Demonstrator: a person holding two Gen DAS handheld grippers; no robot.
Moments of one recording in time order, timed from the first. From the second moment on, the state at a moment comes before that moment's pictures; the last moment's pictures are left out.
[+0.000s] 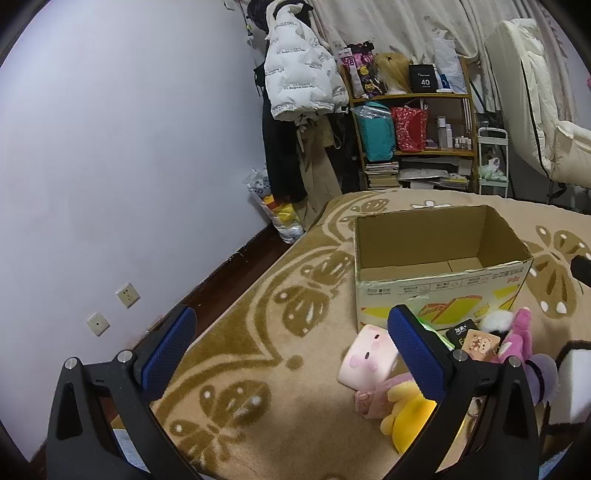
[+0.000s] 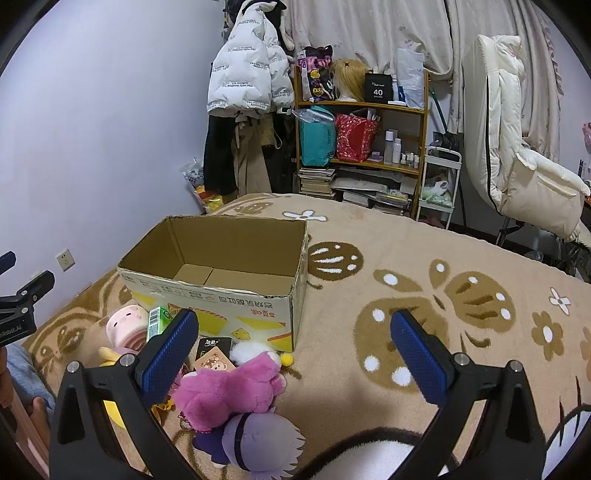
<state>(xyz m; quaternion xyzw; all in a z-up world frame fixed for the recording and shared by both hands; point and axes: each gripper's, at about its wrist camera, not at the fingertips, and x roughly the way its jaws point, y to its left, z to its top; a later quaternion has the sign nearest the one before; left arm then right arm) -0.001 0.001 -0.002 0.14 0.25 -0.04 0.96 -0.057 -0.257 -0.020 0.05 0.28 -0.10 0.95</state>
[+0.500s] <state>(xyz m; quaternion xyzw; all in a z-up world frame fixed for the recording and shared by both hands) 0.001 0.001 -0.004 0.14 0.25 -0.05 0.96 -0.057 -0.257 -0.020 0.05 0.28 -0.10 0.95</state>
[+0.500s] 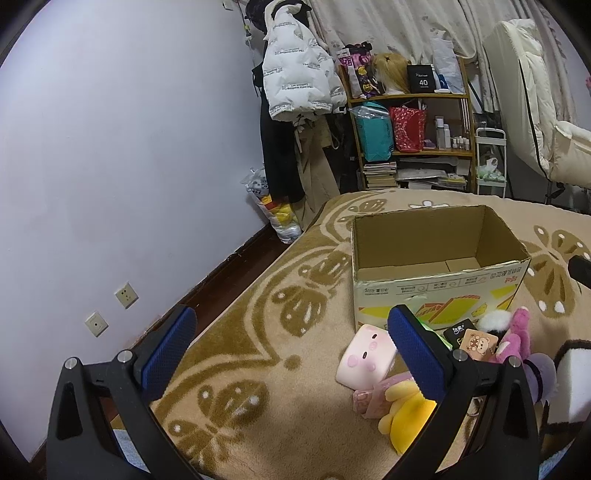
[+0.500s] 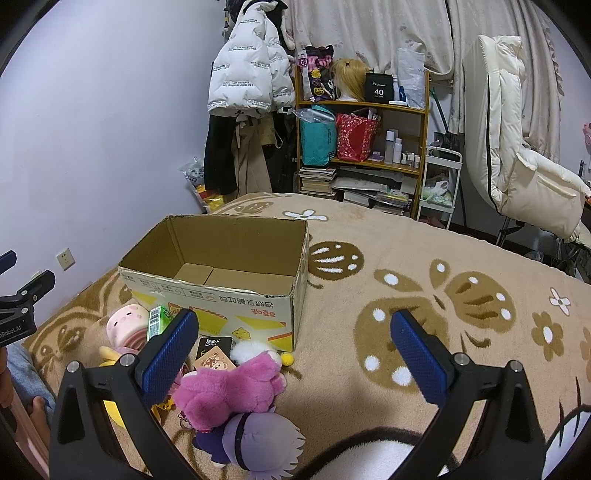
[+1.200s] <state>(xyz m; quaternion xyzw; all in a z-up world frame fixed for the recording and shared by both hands) -0.001 -0.002 -0.005 0.14 0.25 -0.05 0.96 -0.057 -0.257 -0.022 0.05 0.29 -0.10 0.95</state>
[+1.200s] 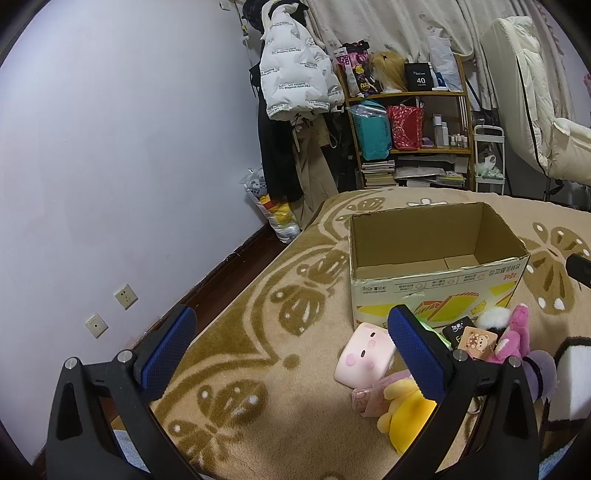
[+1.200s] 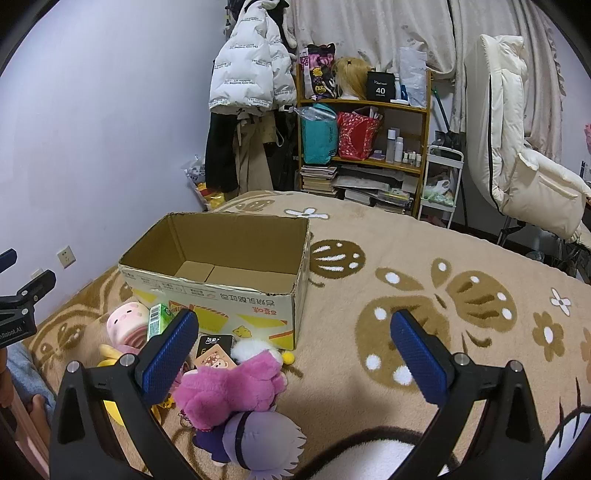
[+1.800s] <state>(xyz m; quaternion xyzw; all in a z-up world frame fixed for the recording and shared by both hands) -0.003 -0.003 -0.006 0.14 0.25 -0.05 0.96 -0.057 -0.256 -0.022 0.05 0.29 -0.10 0.95</state>
